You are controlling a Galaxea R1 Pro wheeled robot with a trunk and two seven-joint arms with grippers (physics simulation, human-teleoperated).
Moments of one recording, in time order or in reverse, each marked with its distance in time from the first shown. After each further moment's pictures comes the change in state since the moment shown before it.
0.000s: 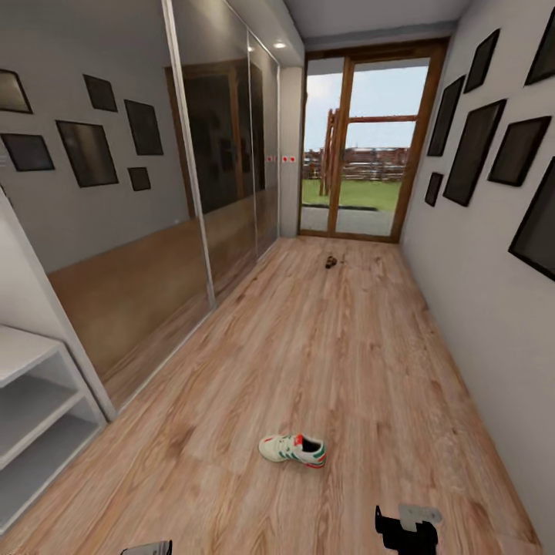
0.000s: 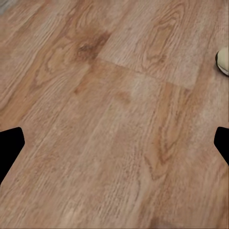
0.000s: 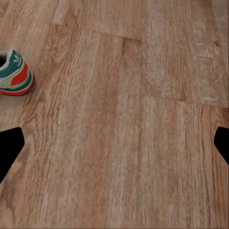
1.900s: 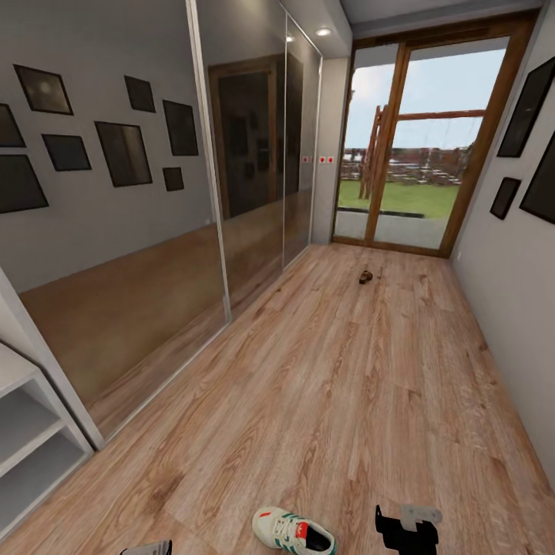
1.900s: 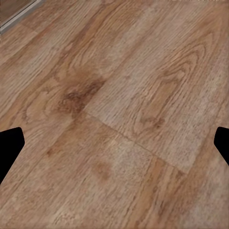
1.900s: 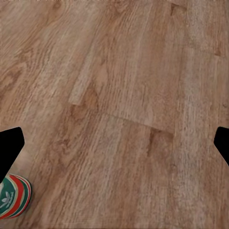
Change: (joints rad) left arm 0.000 0.000 0.000 0.001 0.005 0.000 0.000; right arm 0.001 -0.002 0.003 -0.001 0.002 -0.001 0.002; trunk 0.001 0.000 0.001
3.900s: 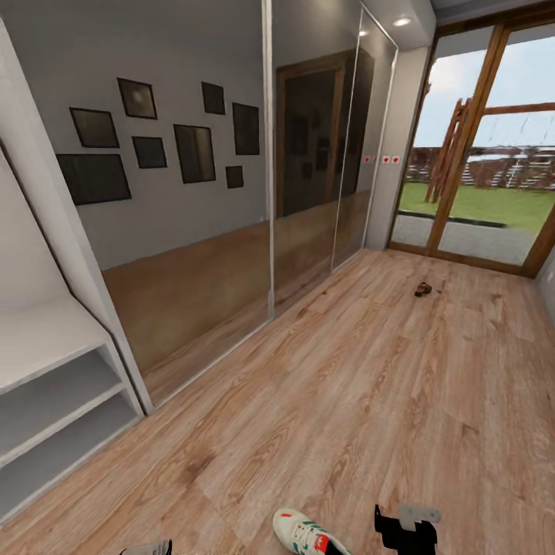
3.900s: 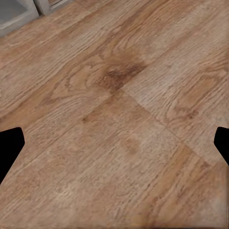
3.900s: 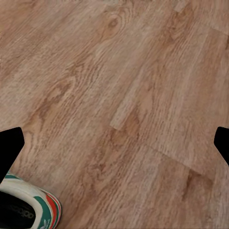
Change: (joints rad) left arm 0.000 0.000 0.000 0.000 0.001 0.000 0.000; right arm 0.000 0.004 0.000 0.000 0.000 -0.001 -0.002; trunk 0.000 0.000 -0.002
